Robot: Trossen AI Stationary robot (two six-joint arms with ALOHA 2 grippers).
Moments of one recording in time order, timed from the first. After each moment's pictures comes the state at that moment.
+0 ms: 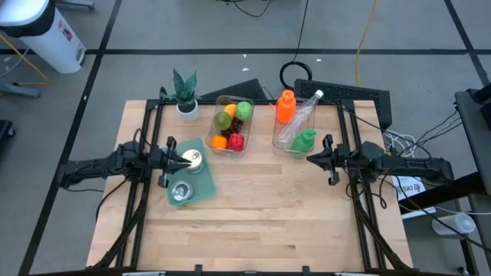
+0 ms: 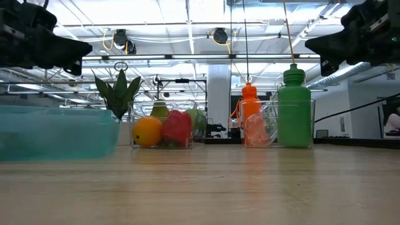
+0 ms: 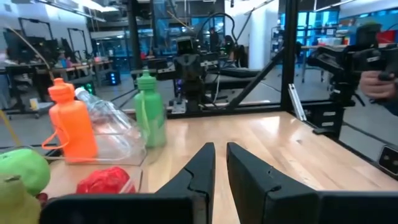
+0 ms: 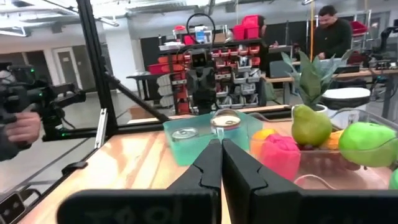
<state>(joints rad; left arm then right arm) 0.13 0.01 0.02 0.05 0.24 0.05 -0.10 0.15 0.02 0.25 -0.11 0.12</state>
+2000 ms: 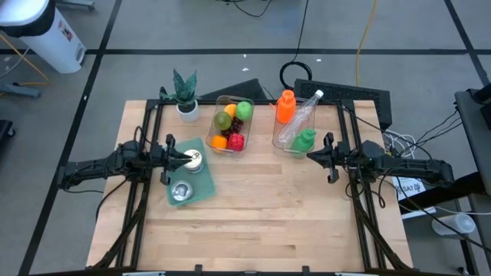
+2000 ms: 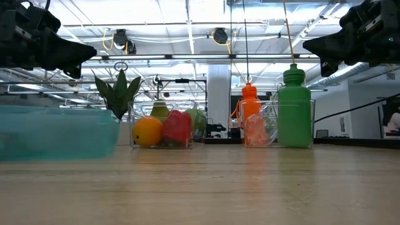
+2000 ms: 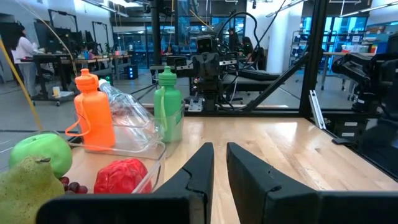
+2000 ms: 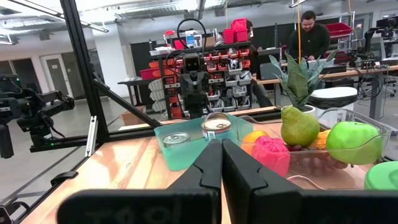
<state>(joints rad) 0.16 0.01 0.02 0.06 0.17 0.00 -0.14 0.15 0.02 0.26 -0.11 0.14</state>
